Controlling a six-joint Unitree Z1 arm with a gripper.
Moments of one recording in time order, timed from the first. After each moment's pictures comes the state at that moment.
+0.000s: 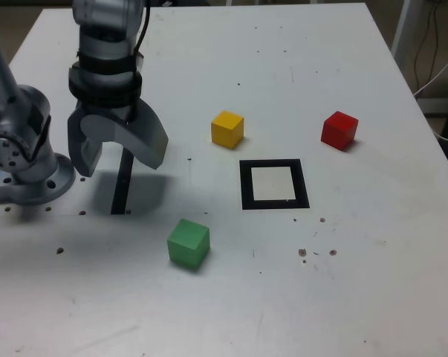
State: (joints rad) arm 0.01 1.51 -0.74 1.04 -0.03 0.10
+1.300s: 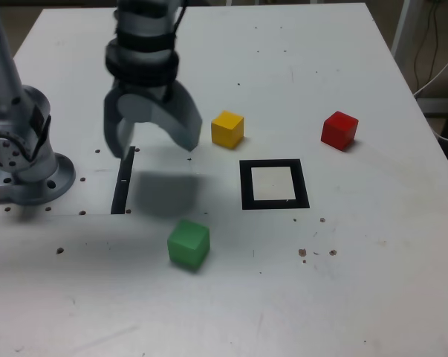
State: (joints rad) arm 0.01 1.62 -1.00 1.18 0.00 0.11
